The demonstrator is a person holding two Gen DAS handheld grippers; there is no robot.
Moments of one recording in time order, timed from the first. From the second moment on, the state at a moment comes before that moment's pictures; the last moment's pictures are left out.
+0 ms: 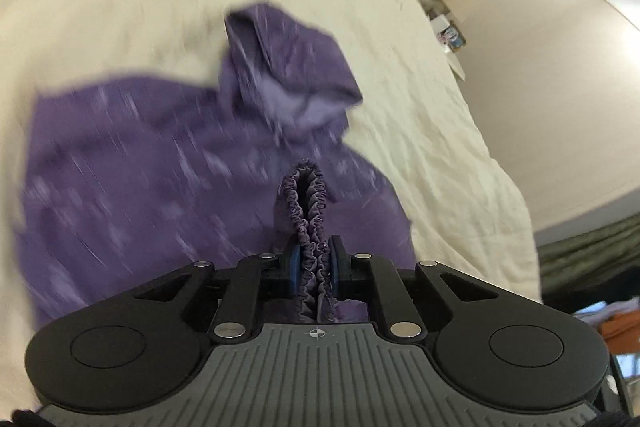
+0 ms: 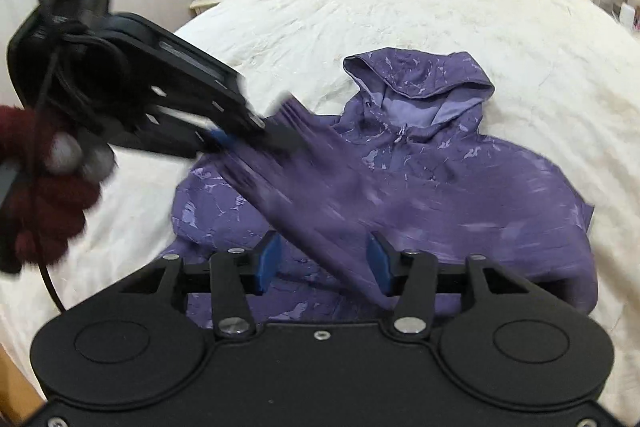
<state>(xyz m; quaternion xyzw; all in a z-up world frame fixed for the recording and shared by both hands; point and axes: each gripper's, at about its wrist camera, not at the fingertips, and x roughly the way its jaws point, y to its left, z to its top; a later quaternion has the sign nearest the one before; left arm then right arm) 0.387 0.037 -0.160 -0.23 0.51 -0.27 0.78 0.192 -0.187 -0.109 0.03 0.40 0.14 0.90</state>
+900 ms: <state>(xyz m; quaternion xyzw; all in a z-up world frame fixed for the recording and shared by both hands) 0.413 0.080 -0.254 -0.10 0.58 -0.12 0.80 0.277 -0.419 -0.170 0.21 0.47 -0.09 0.86</state>
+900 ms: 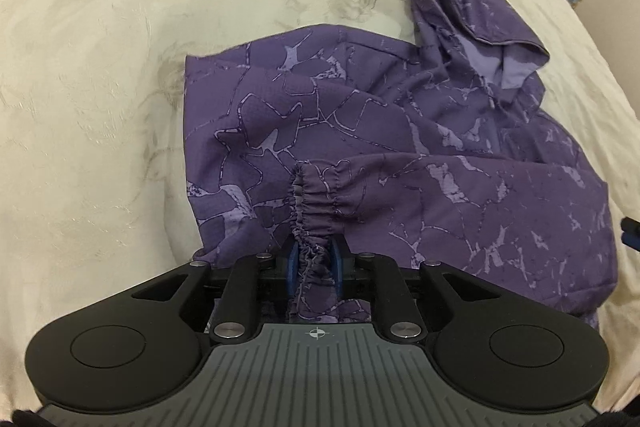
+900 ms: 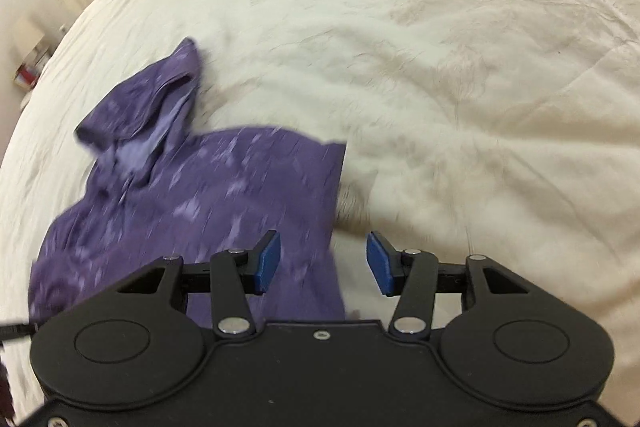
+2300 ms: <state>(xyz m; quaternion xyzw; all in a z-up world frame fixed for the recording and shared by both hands) 0.374 0.034 -0.248 -0.02 0.55 -0.13 0.83 0.269 -0.337 -0.190 0.04 0.51 -0.02 0.86</state>
